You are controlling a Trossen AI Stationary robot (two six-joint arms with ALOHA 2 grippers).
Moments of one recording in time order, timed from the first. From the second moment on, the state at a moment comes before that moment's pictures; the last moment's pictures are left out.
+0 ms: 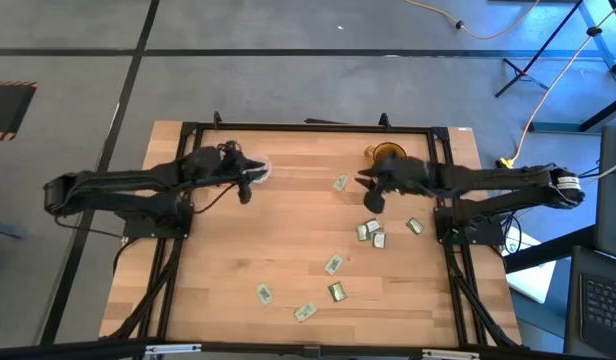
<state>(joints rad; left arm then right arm) 0.30 0.84 0.48 0.02 -0.10 -0.06 -0.12 1.07 0.72 -0.21 0.27 0.20</state>
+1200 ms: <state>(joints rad) 0.21 0.76 0.29 0.27 -0.03 -0.09 -0.38 1.85 1.12 -0.51 0.18 0.28</state>
